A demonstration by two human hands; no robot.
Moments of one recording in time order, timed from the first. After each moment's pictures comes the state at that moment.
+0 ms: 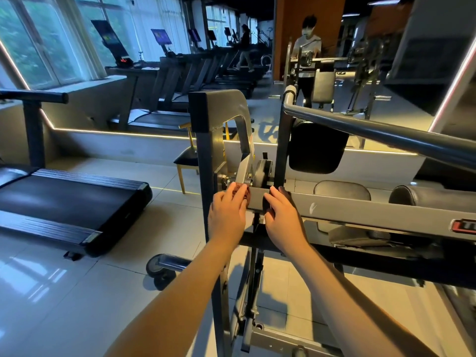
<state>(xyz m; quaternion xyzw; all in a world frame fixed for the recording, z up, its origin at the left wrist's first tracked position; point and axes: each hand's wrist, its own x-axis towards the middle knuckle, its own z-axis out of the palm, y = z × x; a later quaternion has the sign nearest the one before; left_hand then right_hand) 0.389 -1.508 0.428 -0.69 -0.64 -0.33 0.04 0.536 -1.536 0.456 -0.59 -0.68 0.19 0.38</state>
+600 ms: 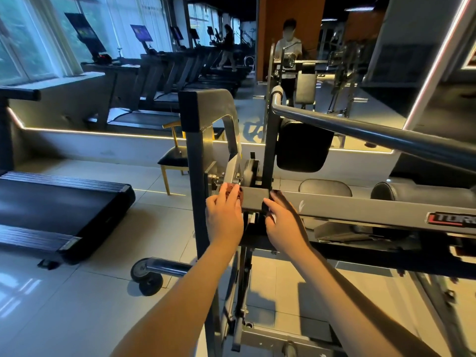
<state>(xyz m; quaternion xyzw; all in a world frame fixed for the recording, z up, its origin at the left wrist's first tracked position) 0.403 -1.513 0.428 -0.65 -0.66 -0.38 -0.01 0.552 -1.546 0.446 -0.62 -0.67 0.19 0.37</state>
